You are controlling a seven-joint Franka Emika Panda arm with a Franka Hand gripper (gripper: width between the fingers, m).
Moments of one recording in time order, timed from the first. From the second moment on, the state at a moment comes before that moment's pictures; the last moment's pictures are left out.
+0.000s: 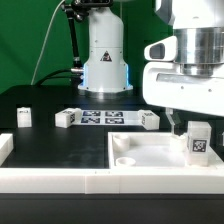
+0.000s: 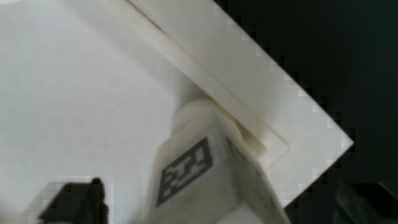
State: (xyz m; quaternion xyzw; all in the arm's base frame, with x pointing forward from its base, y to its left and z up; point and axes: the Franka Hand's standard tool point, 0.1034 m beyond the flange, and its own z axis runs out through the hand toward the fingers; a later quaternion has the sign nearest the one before) arm 0.622 0.123 0.069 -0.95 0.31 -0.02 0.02
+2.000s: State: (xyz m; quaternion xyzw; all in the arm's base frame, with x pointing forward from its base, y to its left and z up) arm 0.622 0.118 0.068 -0.74 0.67 -0.01 0.06
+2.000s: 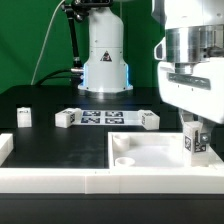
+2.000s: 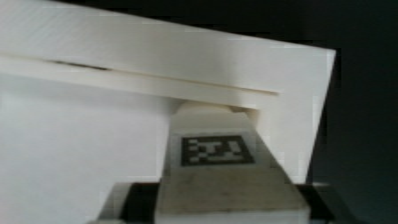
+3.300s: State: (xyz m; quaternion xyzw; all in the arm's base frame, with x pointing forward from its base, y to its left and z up) arm 0.622 0.115 0.068 -0.71 0.70 -0.01 0.06
